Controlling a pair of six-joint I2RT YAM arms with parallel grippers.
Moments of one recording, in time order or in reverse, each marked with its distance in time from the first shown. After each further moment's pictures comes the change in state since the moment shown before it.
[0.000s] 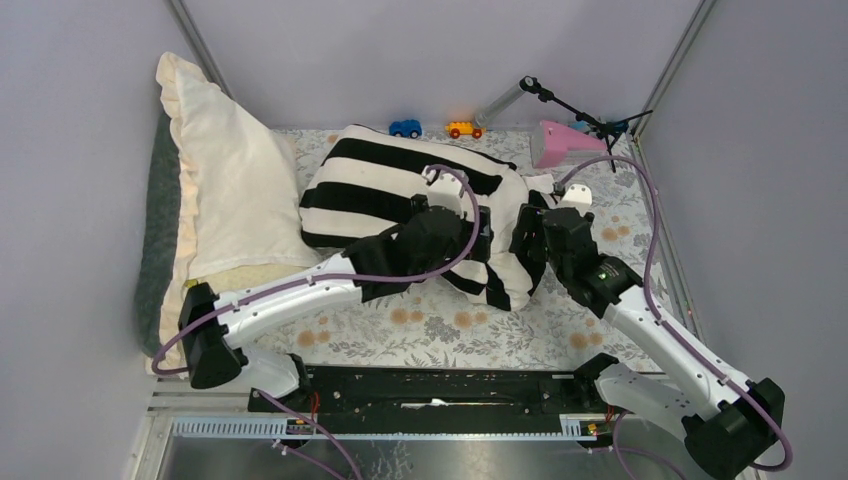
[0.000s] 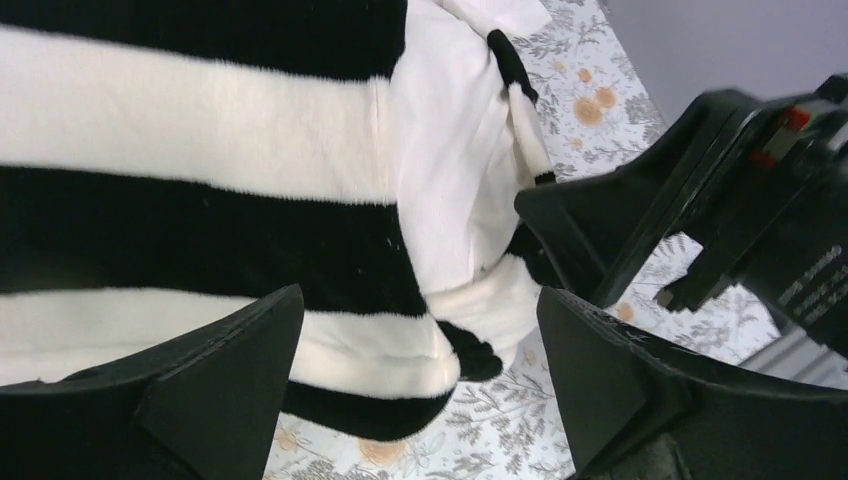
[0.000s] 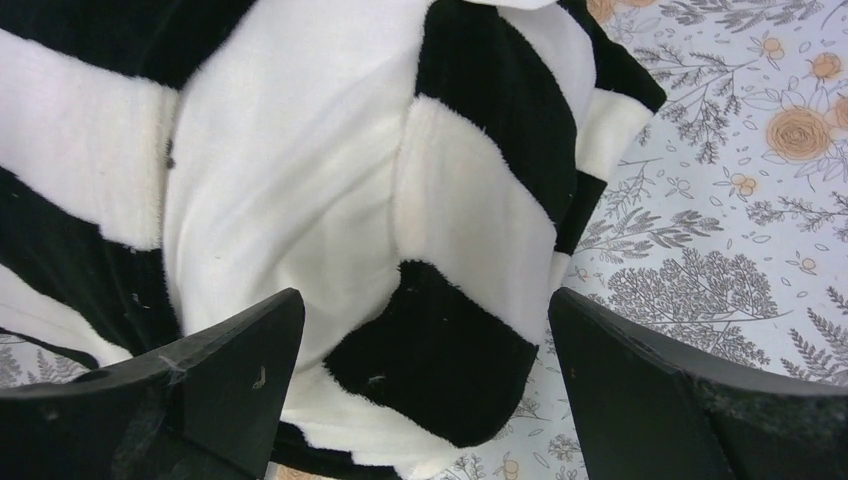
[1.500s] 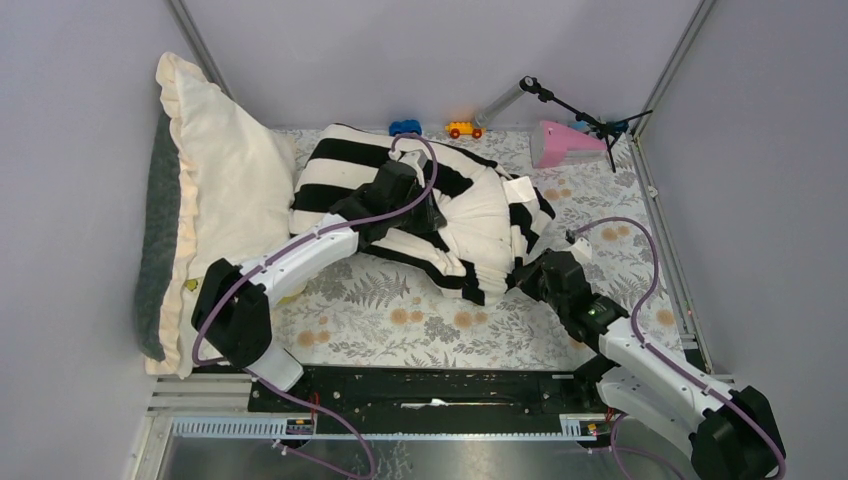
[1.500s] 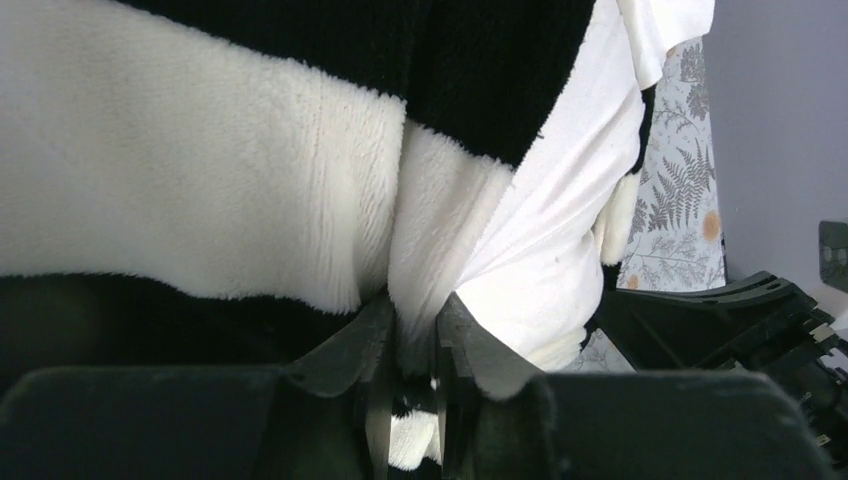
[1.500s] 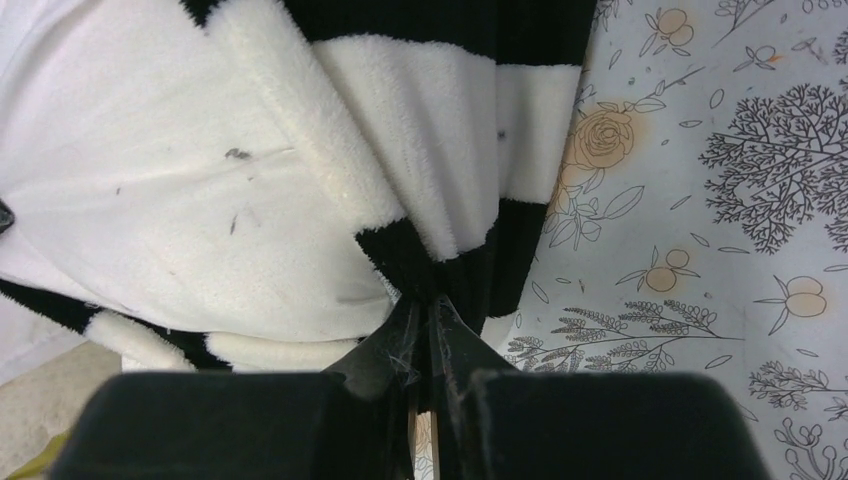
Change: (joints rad) left arm 0.454 0.172 -0.001 -0.017 0.582 -0.076; right arm -0.003 -0.118 -0.431 0.267 -0.153 0.529
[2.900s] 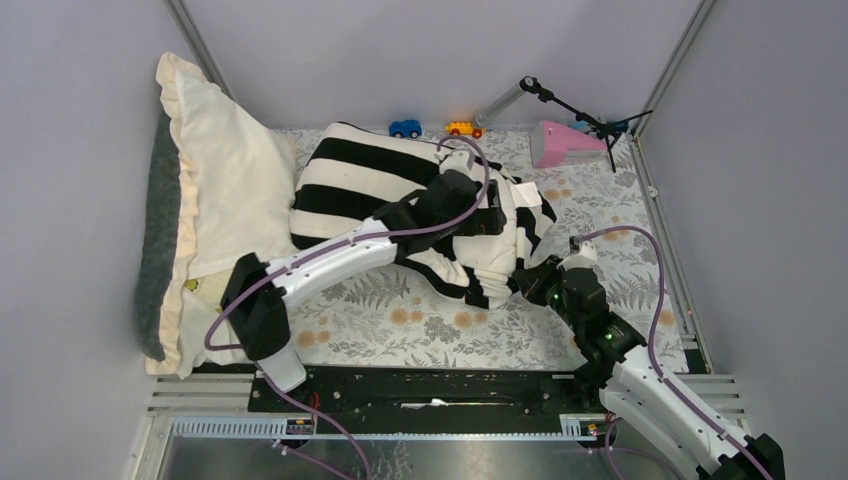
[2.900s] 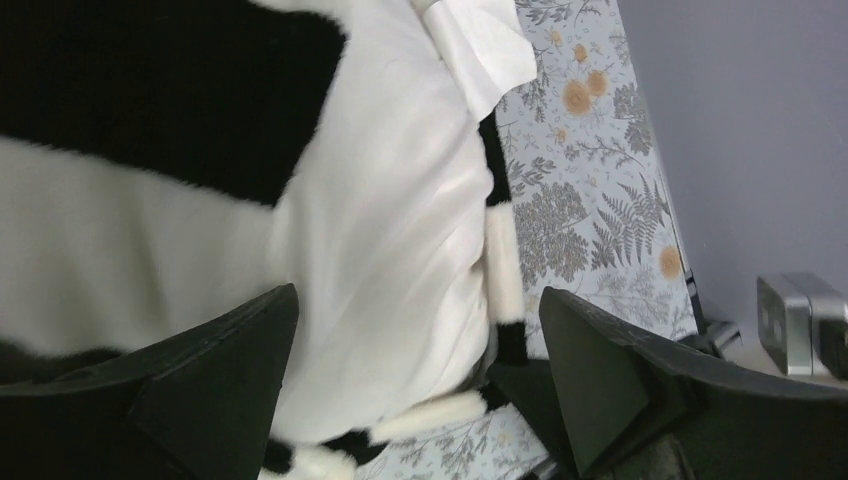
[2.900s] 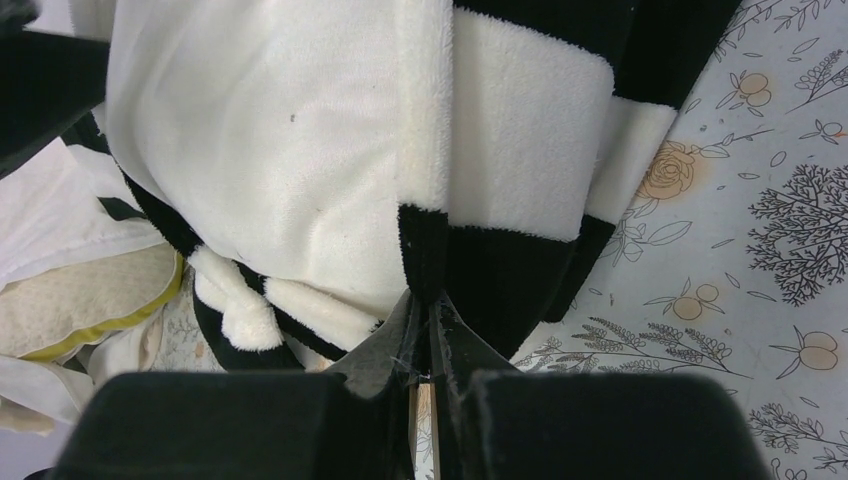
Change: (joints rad) left arm -0.259 0.057 0.172 -0.025 -0.271 -0.064; right arm -0.016 -0.269 -0.096 0.052 -0.137 -0.198
